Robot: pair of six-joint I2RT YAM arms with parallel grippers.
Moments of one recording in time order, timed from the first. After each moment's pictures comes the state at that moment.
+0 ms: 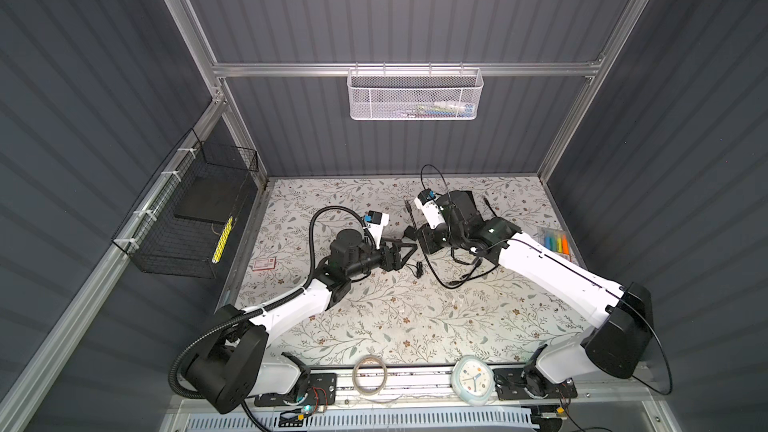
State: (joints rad) left arm -0.63 1.35 0.66 0.48 0.48 -0.56; right arm 0.71 1.49 1.33 -0.54 -0.08 0.23
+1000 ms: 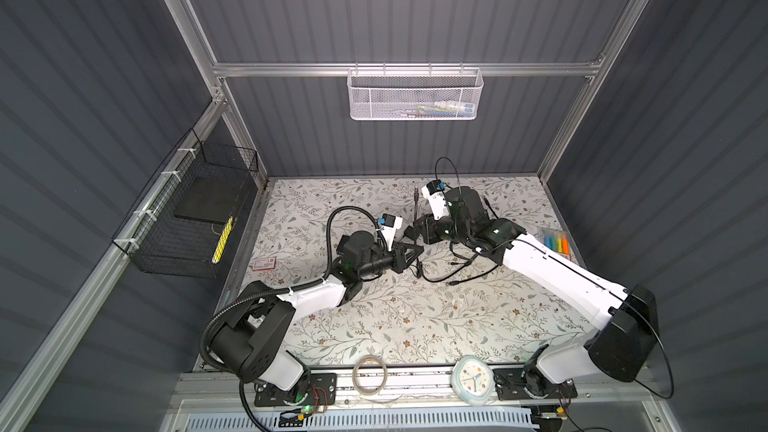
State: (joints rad) left arm -0.66 1.51 0.70 0.61 0.53 -0.59; right arm 0.68 1.47 1.29 -0.41 -0.11 0.34
